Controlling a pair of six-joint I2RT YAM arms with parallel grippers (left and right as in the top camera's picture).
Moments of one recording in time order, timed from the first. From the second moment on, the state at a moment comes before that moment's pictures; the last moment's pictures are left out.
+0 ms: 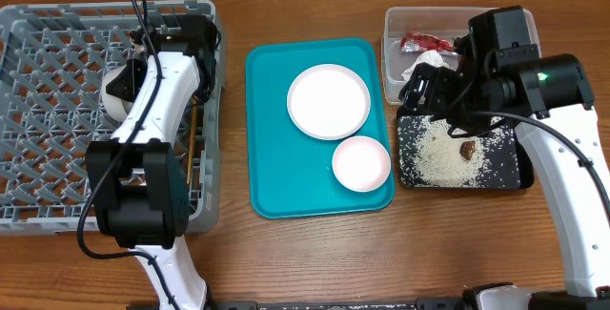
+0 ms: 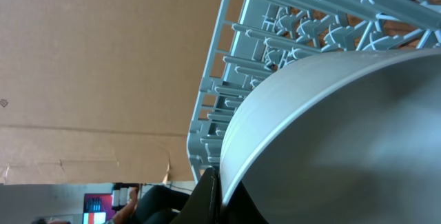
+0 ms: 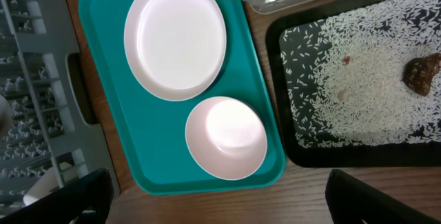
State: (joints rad) left arm -0.05 2.02 1.63 -1.14 -1.26 -0.29; right arm 0.18 1.52 1.61 -1.27 -0.25 0.51
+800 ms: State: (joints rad) left arm -0.12 2.02 1.63 -1.34 -1.21 -0.36; right arm 0.18 1.52 1.61 -1.27 -0.25 0.51
